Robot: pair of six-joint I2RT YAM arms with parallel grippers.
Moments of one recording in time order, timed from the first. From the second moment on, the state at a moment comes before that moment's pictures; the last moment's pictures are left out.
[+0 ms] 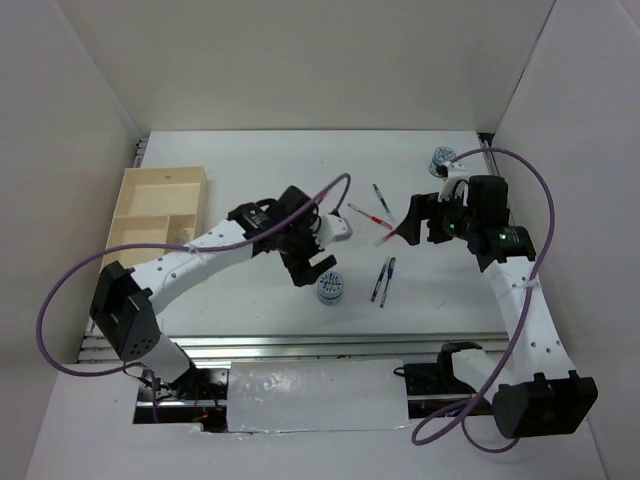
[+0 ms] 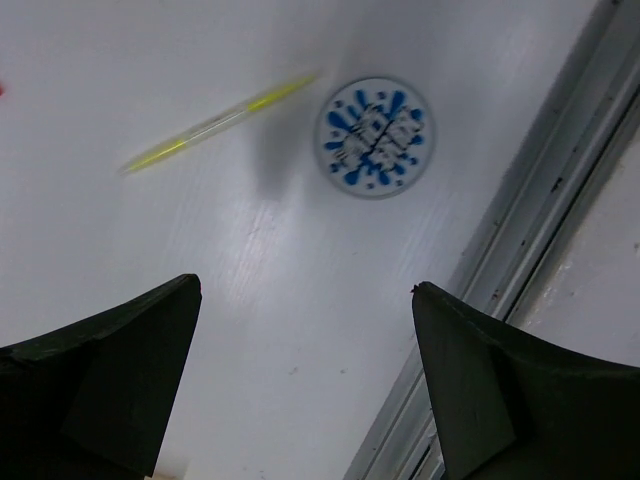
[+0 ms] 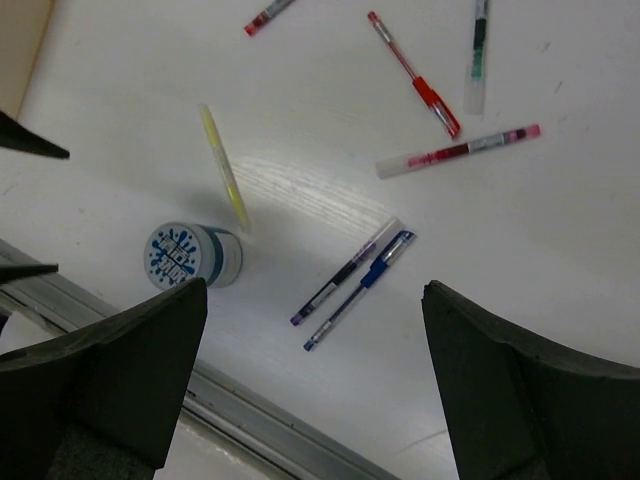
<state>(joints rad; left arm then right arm) -0.71 1.55 1.38 -0.83 0.22 0.34 0.08 1.00 1.06 -0.67 -0.42 0.02</state>
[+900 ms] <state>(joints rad) -0.94 1.90 1.42 -0.63 0.07 0.30 -0.16 1.06 1.02 -0.82 -0.59 -0.06</state>
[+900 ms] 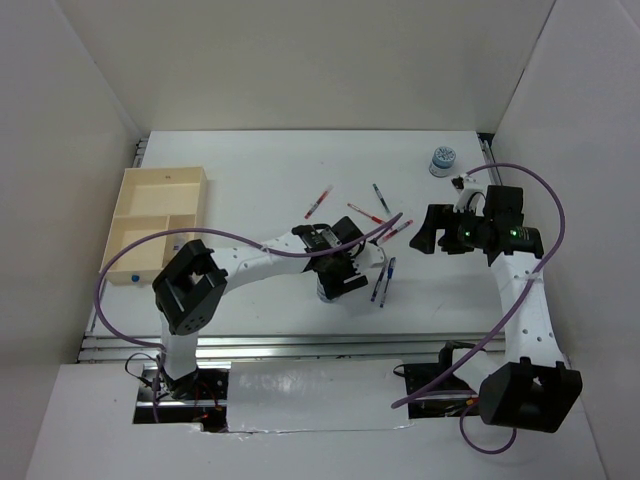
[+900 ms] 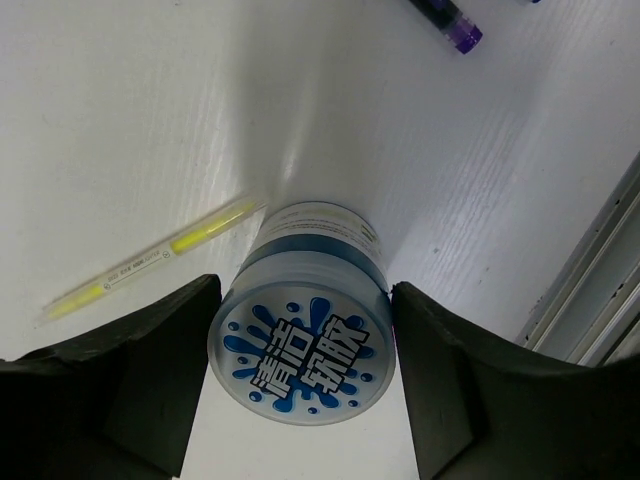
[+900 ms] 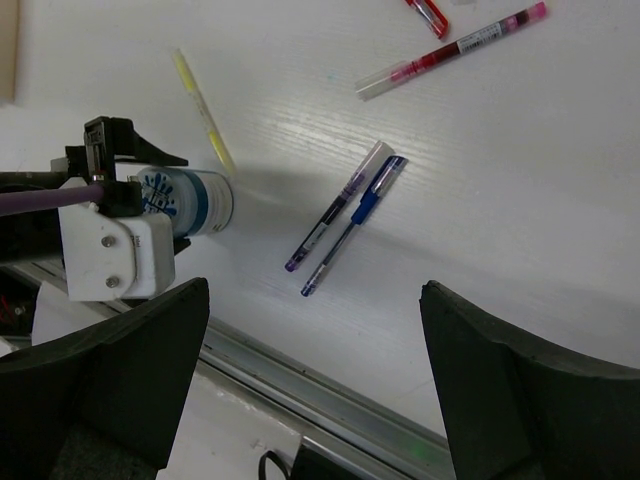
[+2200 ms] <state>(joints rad) 0.00 1.83 1.95 -1.04 0.16 0.23 -0.12 1.10 1.02 -0.87 -0.63 -0.12</state>
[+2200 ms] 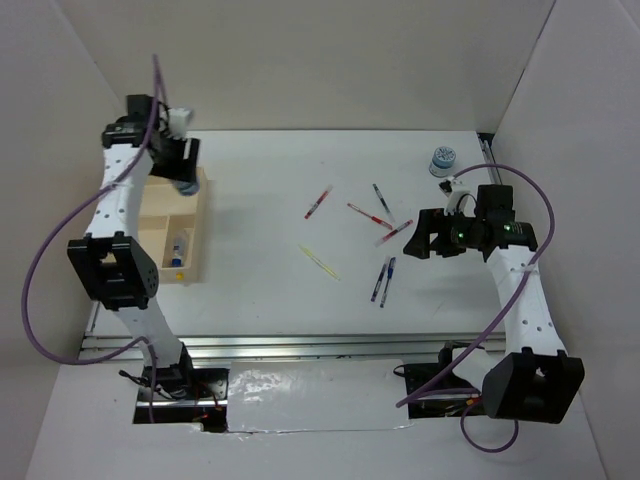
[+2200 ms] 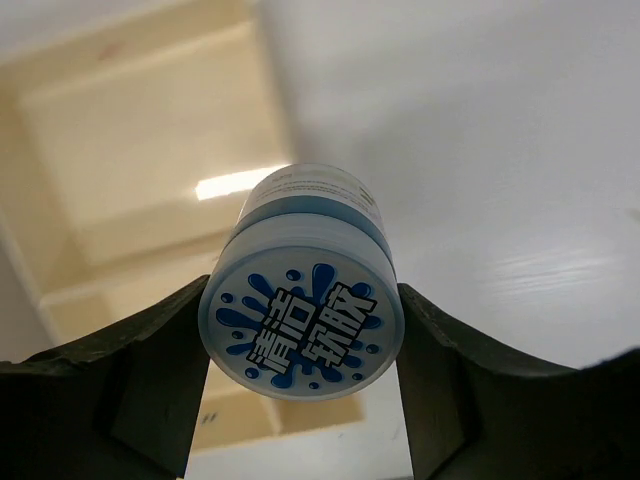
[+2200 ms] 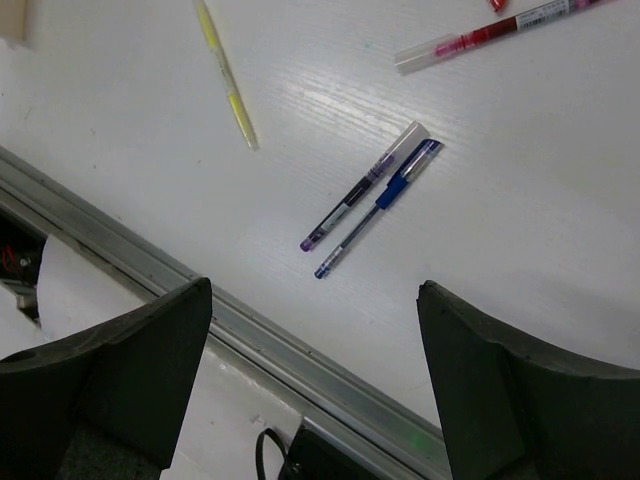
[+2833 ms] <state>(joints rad) 0.50 1.75 1.56 -1.03 0.05 0.34 -0.05 1.17 1.03 -0.85 -0.61 -0.14</state>
